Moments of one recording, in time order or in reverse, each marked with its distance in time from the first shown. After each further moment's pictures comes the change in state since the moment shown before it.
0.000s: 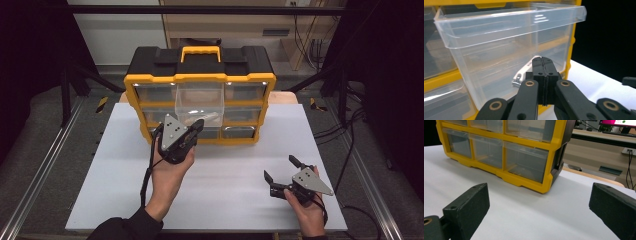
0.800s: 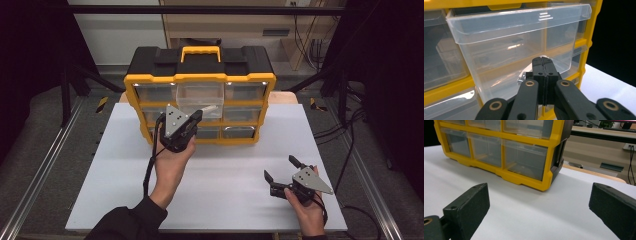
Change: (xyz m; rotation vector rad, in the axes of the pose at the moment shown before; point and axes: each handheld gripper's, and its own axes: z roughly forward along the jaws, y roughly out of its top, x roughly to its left) left arm 0.014 0.007 0.021 0.025 0.057 -0.007; right arm -0.002 -0.002 0.002 0.012 0.002 0.021
